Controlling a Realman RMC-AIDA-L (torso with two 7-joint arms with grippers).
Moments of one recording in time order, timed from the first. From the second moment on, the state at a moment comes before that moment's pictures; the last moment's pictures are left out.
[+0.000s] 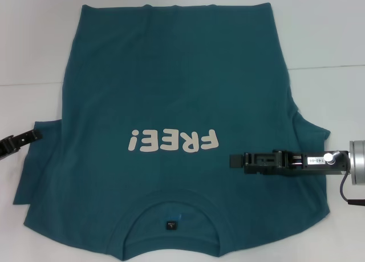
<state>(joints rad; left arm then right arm) -0.57 -2.04 0.37 0.54 2.17 0.96 -2.00 0.60 2.02 -0.64 -0.54 -2.09 -1.51 2.16</state>
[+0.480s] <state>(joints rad) -0.56 -2.05 0.41 0.54 2.18 0.92 -2.08 0.60 2.02 -0.64 -0.54 -2.09 -1.50 2.16</state>
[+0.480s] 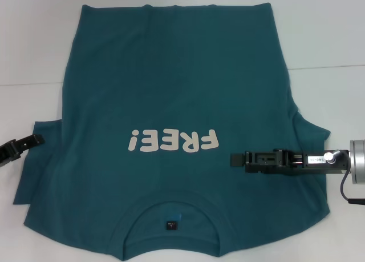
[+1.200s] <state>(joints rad) -0.56 -2.06 0.42 0.54 2.20 0.91 -2.07 0.60 2.02 -0.64 -0.54 -2.09 -1.50 2.16</state>
